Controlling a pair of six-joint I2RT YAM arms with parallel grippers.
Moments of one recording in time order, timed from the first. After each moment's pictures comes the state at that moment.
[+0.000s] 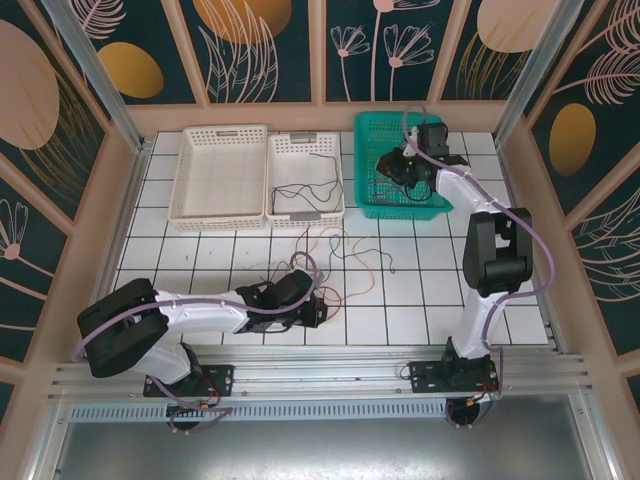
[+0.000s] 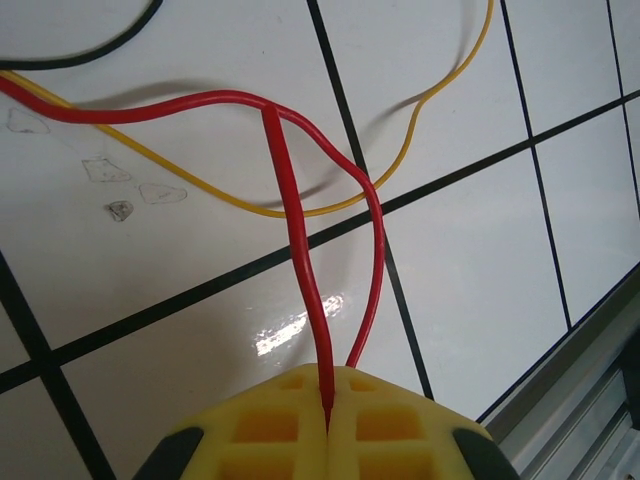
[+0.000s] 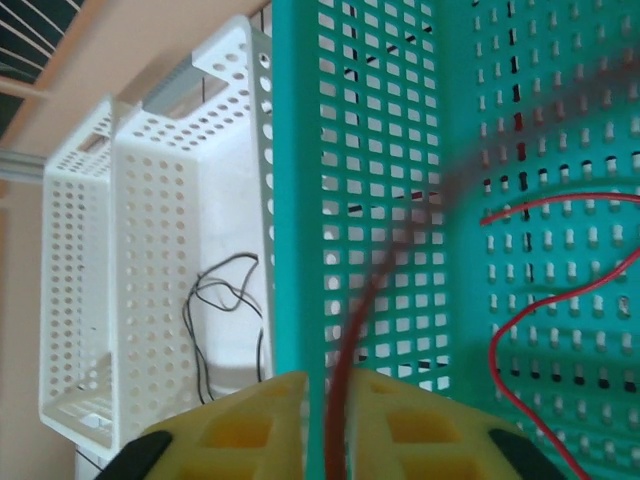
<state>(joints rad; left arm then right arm) -1.07 1.45 0.57 0.03 0.11 -0.87 0.16 1.90 1.49 -0.37 -0.49 0.59</state>
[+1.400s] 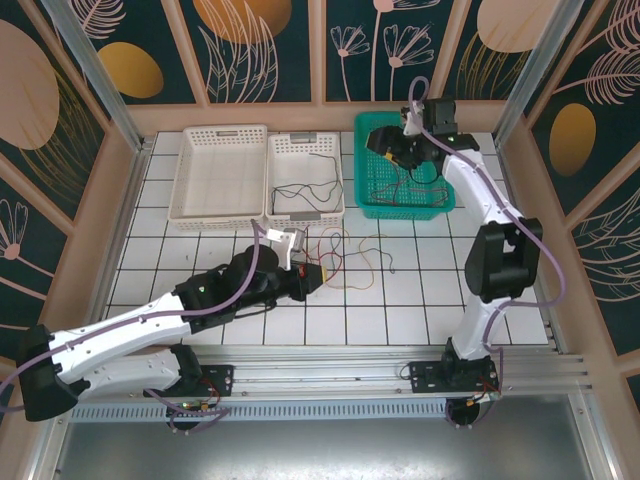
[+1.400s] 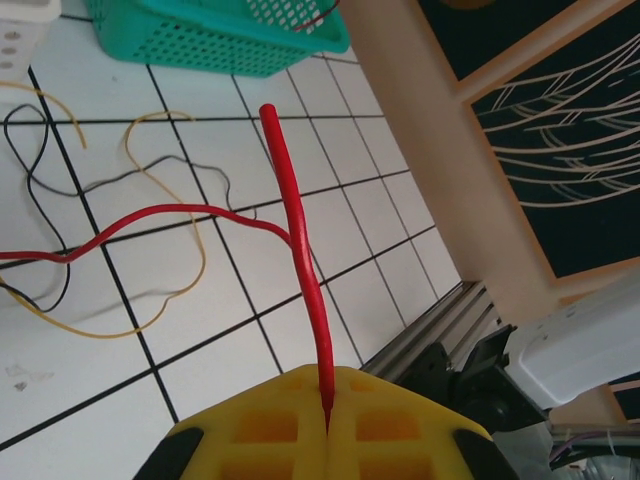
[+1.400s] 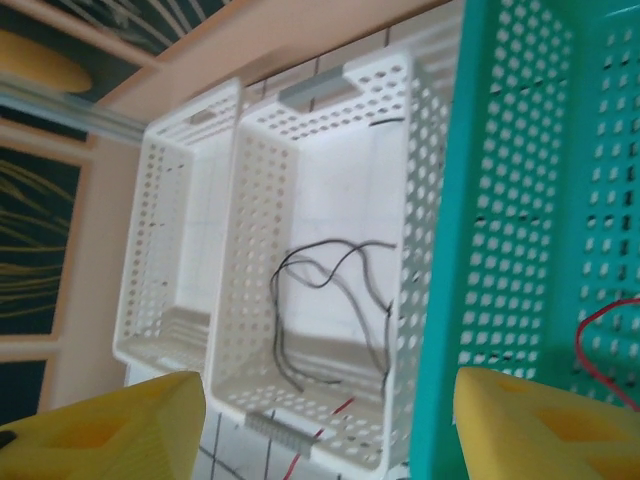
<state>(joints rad) -1.07 1.01 0.81 -0.22 0.00 -0.87 0.19 1.81 1.65 -0.55 -0.60 0.49</state>
